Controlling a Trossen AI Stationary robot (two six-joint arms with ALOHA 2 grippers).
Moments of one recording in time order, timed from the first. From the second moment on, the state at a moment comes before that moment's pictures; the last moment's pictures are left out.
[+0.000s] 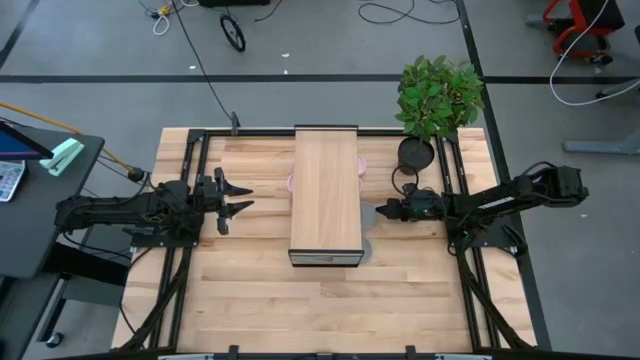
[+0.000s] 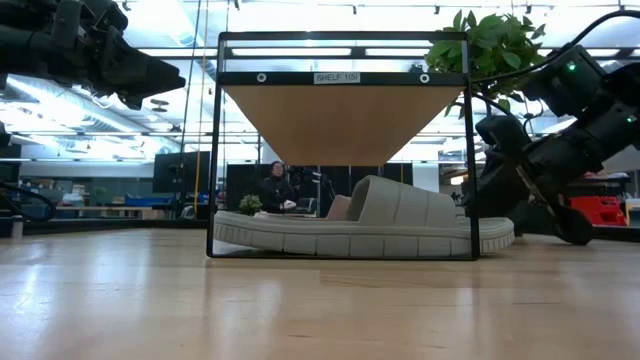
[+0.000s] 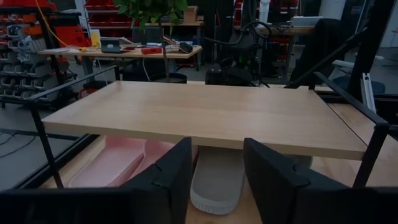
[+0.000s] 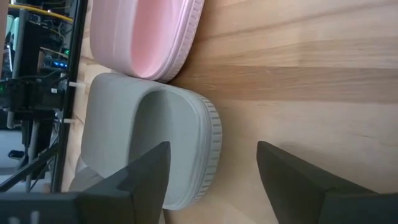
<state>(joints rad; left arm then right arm) 0.05 0.27 0.16 0.07 -0.15 -0.01 -0.12 1.17 0.06 0.52 0.13 1.33</state>
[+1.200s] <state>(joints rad) 0.05 0.27 0.16 0.08 -0.15 -0.01 -0.12 1.32 0.19 0.42 0.10 1.28</state>
